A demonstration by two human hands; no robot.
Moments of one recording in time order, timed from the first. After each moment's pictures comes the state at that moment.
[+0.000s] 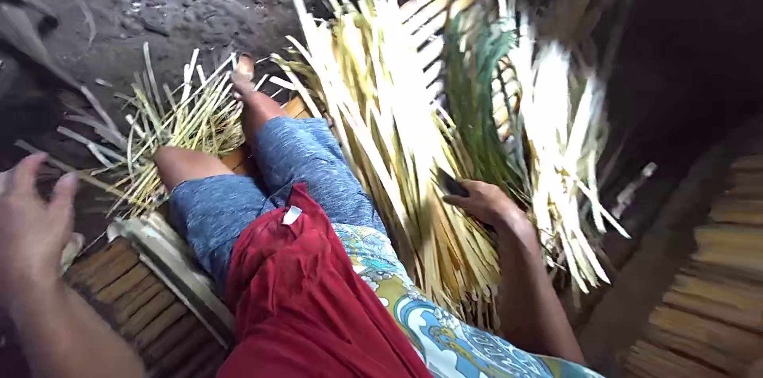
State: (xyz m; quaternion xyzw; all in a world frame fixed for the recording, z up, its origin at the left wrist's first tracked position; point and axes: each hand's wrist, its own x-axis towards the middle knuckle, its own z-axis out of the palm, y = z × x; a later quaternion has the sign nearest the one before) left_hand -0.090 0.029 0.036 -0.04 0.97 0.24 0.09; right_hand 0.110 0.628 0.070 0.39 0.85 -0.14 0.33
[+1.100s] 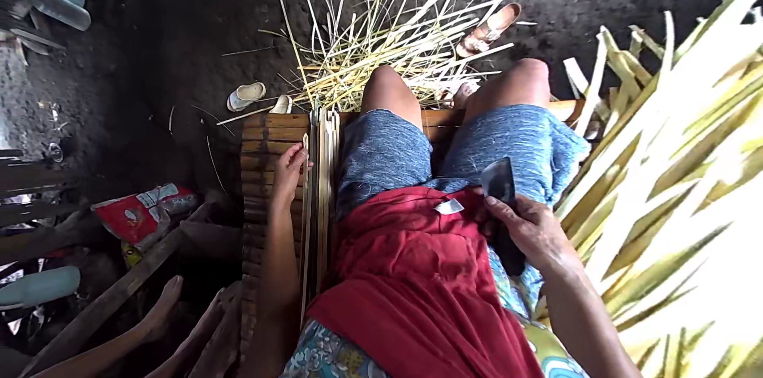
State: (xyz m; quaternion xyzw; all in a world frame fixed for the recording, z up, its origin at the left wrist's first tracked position) left_hand 0.078 0.044 -0.047 -0.43 0.69 0.58 0.04; right_hand -0.002 0.441 -0.009 0.06 0.77 -0.51 0.37
